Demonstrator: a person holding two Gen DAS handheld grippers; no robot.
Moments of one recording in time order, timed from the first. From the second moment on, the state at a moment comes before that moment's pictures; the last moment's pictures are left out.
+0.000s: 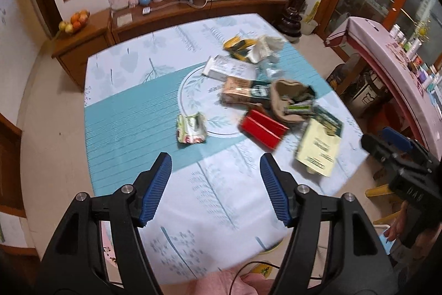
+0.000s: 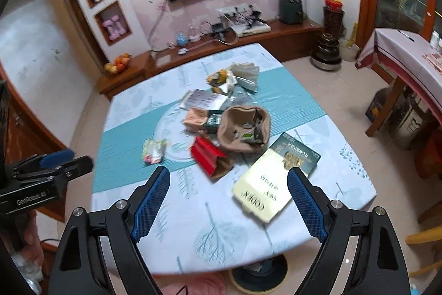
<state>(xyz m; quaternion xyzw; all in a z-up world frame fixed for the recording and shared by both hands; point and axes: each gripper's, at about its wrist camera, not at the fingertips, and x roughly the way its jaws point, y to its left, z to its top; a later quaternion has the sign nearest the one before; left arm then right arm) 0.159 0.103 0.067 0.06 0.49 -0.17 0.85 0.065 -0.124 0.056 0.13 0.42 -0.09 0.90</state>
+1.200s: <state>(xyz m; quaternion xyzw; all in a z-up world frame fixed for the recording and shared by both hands) 0.319 0.079 -0.122 0.01 0.65 -0.17 0.74 0.233 -0.180 -0.107 0.21 0.49 -0.12 0.84</state>
